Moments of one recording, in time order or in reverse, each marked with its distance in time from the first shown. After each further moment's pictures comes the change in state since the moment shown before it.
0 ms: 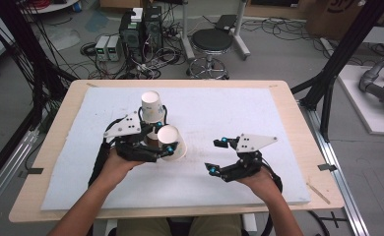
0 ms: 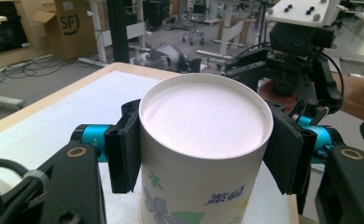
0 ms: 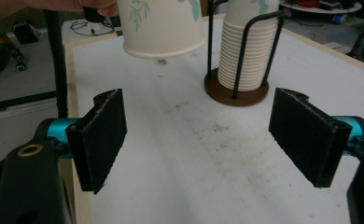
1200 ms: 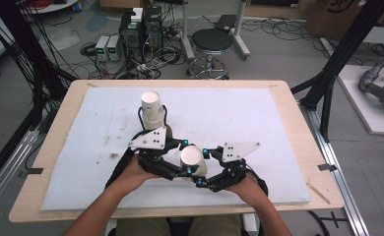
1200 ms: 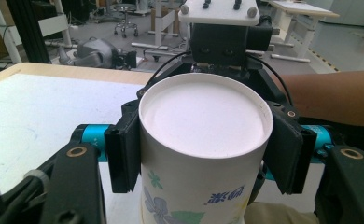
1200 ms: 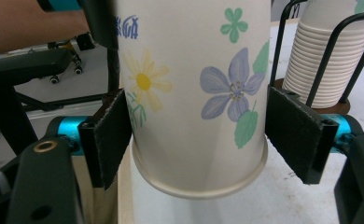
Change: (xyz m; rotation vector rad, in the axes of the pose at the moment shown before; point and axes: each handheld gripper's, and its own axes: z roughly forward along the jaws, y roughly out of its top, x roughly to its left) left arm -0.024 -0.012 0.045 0.031 -0.281 0.047; right arm 0.018 -0.009 0.033 -0.041 0.197 -0.008
